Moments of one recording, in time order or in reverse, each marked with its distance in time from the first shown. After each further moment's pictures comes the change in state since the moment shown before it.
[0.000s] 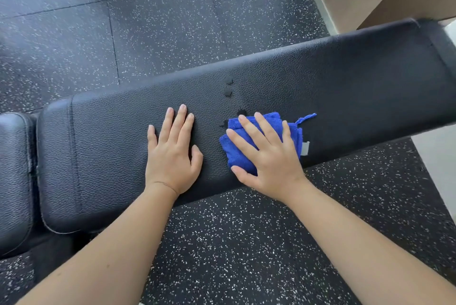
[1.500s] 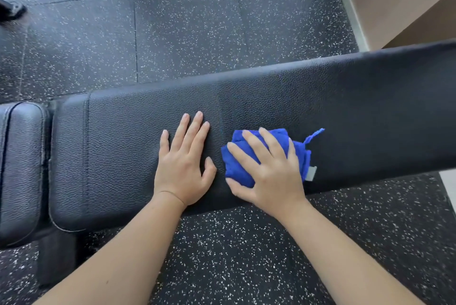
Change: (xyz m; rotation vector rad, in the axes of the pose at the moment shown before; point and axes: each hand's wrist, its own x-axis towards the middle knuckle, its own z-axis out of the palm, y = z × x) left_hand 0.000 -0.002 -0.001 0.019 -0.008 -0.006; right_hand 0.017 -0.015 0.017 0.050 0.061 0.004
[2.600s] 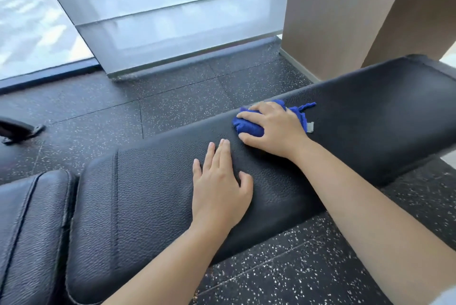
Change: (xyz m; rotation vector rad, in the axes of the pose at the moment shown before) left_hand 0.001 -0.001 0.005 -0.174 0.114 0.023; right_hand 0.094 0.011 0.017 0.064 -0.031 0.248
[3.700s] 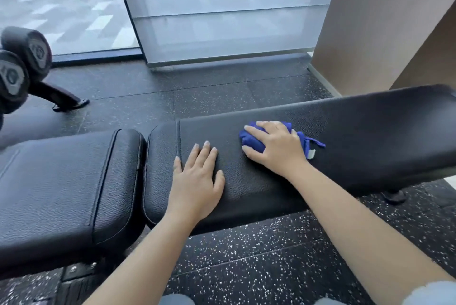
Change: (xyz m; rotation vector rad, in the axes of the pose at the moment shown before) left_hand -0.065 -0.101 -0.057 0.222 -0.059 -0.084; right_hand -0.048 -0.098 0.018 -0.050 0.012 -0.041
